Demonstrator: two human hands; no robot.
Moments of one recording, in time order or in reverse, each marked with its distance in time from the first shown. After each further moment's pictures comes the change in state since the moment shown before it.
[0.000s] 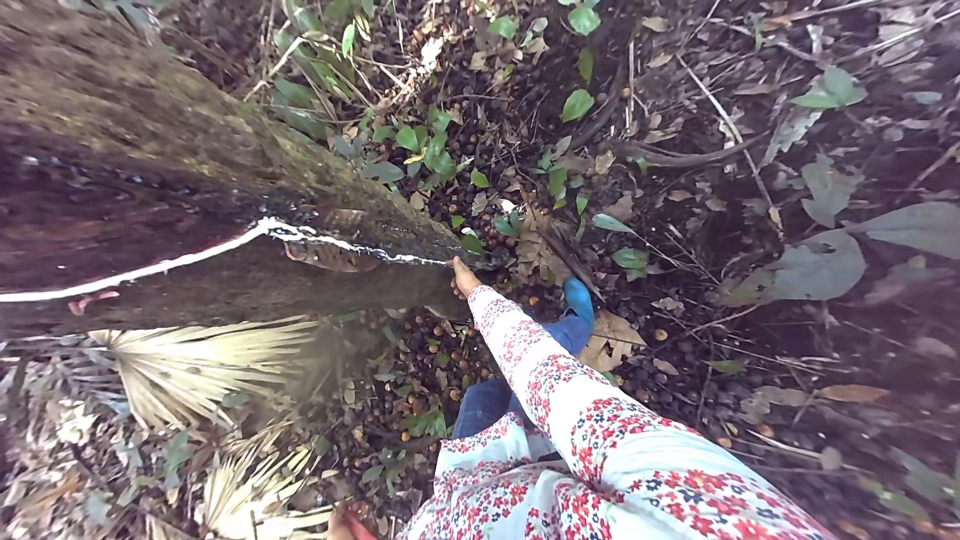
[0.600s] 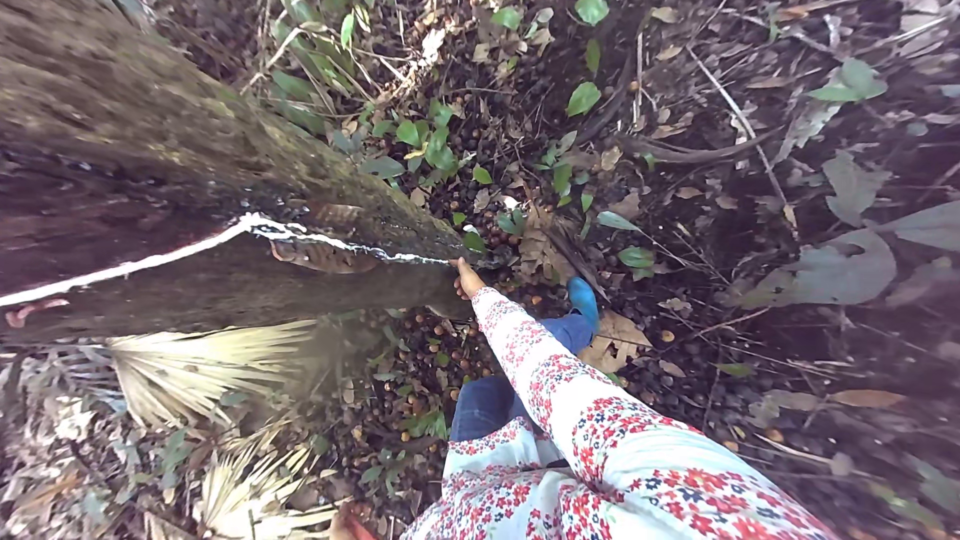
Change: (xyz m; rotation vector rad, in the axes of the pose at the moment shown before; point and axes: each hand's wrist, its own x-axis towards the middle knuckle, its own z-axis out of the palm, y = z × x) left_hand 0.006 -0.009 0.009 0.006 -0.026 -0.013; right_hand 0.018 0.013 0.000 0.064 0.001 0.042
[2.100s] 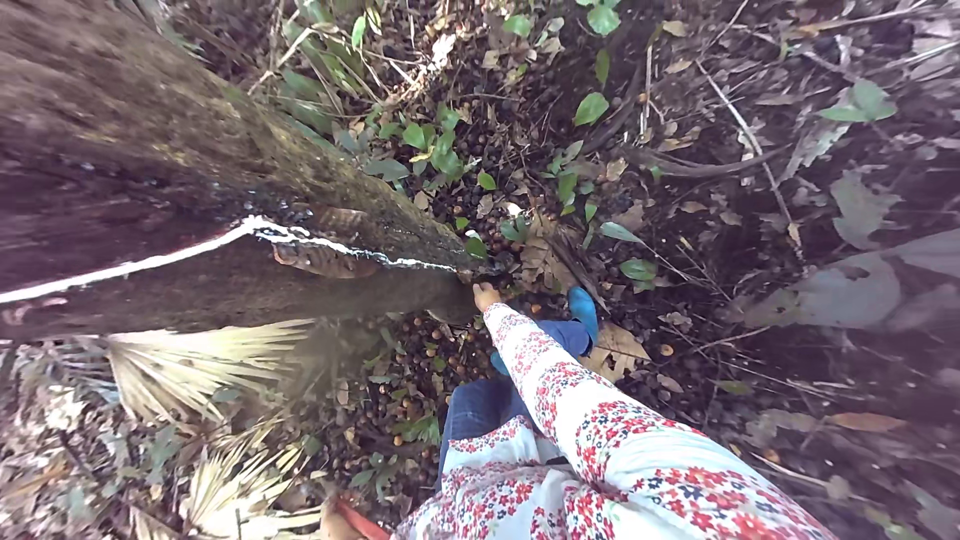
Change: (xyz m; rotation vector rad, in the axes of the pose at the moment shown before) left_hand -0.009 0.003 0.030 -0.066 0.032 0.092; right_hand 0.010 0.038 -0.030 -0.382 0.154 0.080
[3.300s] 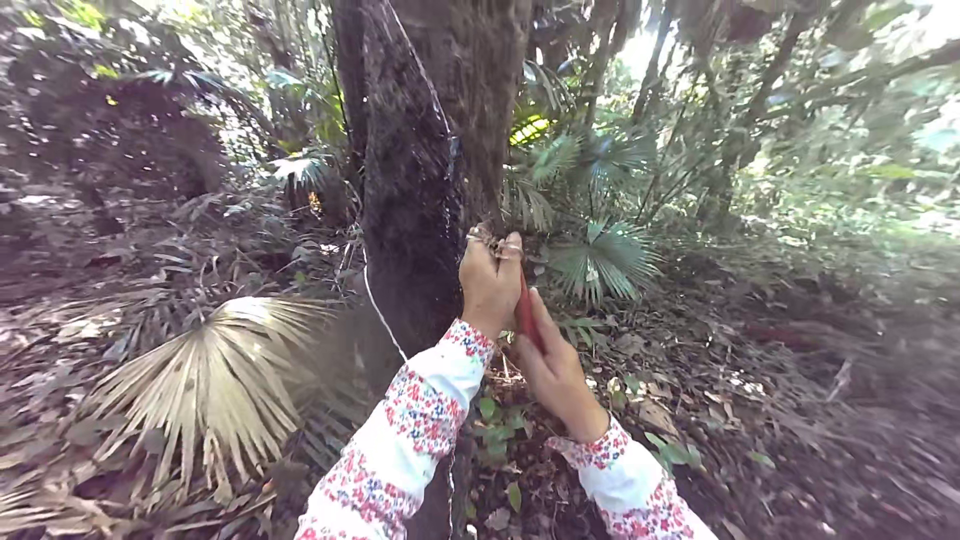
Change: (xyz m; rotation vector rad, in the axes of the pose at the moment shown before) left_hand -0.382 0.508 0.186 -0.558 -0.323 1.418; right_hand -0.495 -0.317 -0.158 -0.240 0.028 -2.126
